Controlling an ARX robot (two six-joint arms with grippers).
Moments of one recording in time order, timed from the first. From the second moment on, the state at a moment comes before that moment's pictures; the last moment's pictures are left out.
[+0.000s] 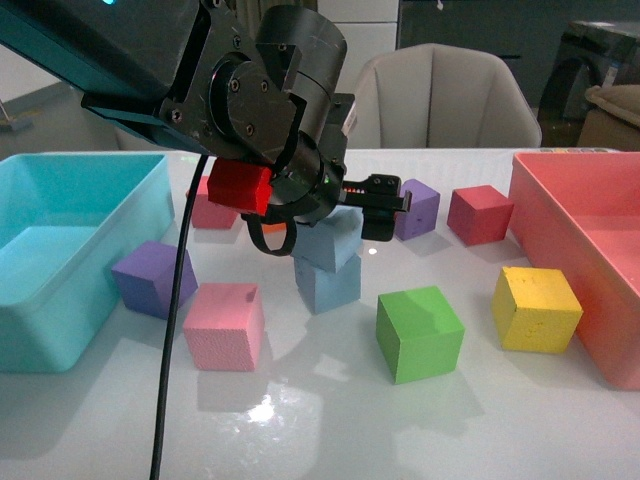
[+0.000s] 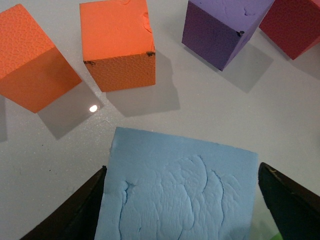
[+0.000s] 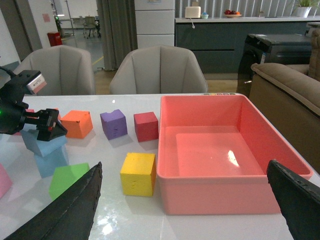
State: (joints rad) left arm -0.44 2.24 1.53 -0.01 -0.09 -0.10; right arm 0.00 0.00 0.01 0.00 0.00 0.00
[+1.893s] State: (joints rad) left arm -0.21 0.67 0.18 0.48 -0.22 0.00; right arm 0.00 0.00 0.01 0.00 0.00 0.00
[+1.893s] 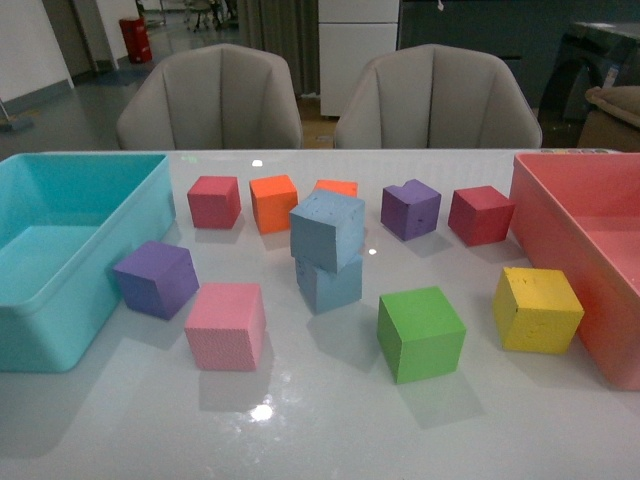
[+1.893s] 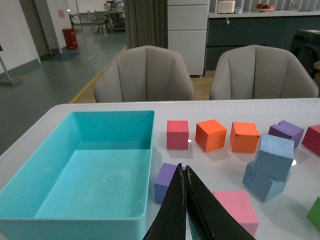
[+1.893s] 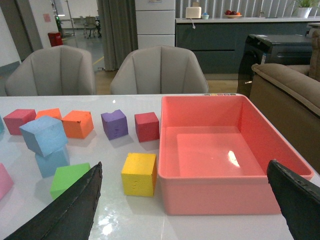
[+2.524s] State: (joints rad) left arm 0.00 0.37 0.05 0.32 0.00 0.00; right arm 0.00 0.00 0.01 0.00 0.00 0.00
